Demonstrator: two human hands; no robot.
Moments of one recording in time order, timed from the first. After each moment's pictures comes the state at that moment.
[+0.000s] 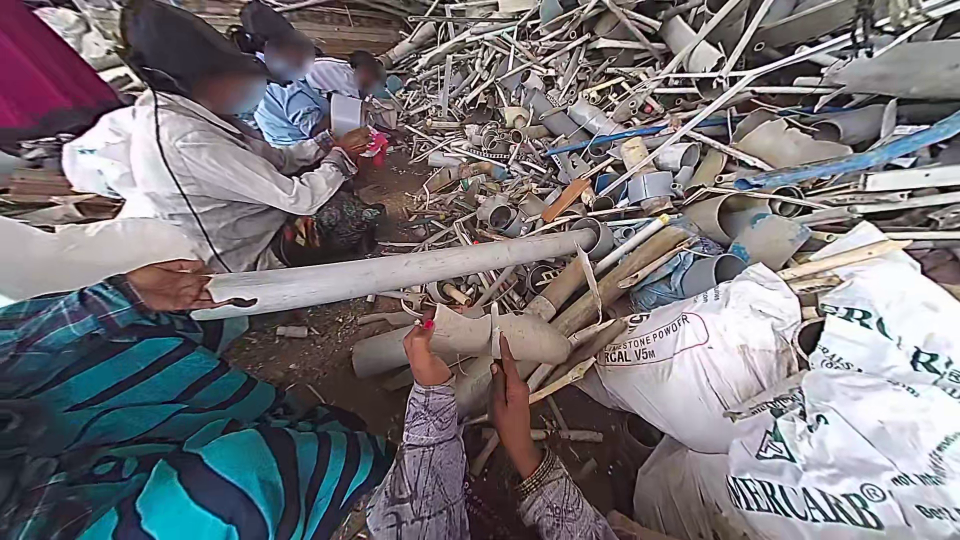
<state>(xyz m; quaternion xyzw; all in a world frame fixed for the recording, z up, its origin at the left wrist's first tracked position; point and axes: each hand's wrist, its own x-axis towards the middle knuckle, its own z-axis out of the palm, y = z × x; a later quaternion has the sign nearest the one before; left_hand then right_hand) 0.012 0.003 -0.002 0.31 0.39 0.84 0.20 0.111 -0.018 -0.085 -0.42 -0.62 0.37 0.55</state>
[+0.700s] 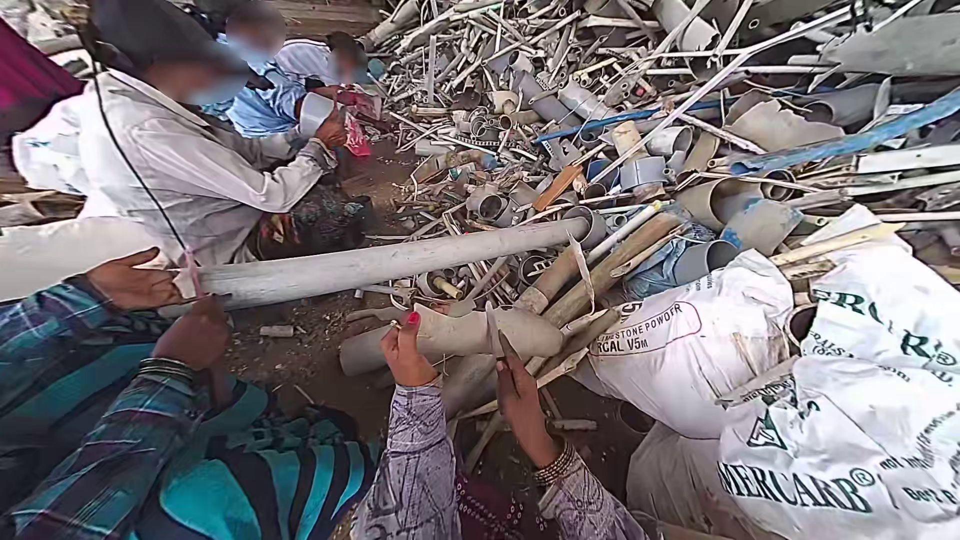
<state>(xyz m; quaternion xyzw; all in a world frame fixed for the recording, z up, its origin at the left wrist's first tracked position) 0.012 0.008 0.001 0.29 0.42 0.85 0.15 0.142 -0.007 -0.085 -0.44 -0.62 0.43 0.50</state>
